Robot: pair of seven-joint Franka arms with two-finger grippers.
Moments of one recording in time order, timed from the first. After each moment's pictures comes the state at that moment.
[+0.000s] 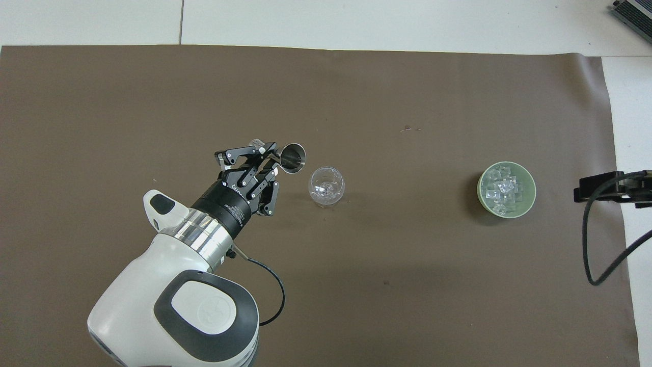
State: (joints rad) left arm -0.52 -0.06 -0.24 -2.11 -1.75 3.29 -0.65; right arm 0.03 -0.13 -0.07 -1.70 -0.01 1.54 0.08
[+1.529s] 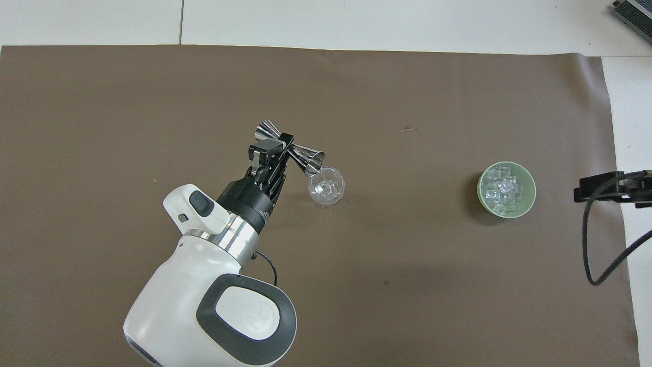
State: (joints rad) left arm -0.56 0.02 -0.27 -2.03 -1.63 3.43 -0.25; right arm 0.03 -0.13 -0.07 -1.70 -0.01 1.54 0.08
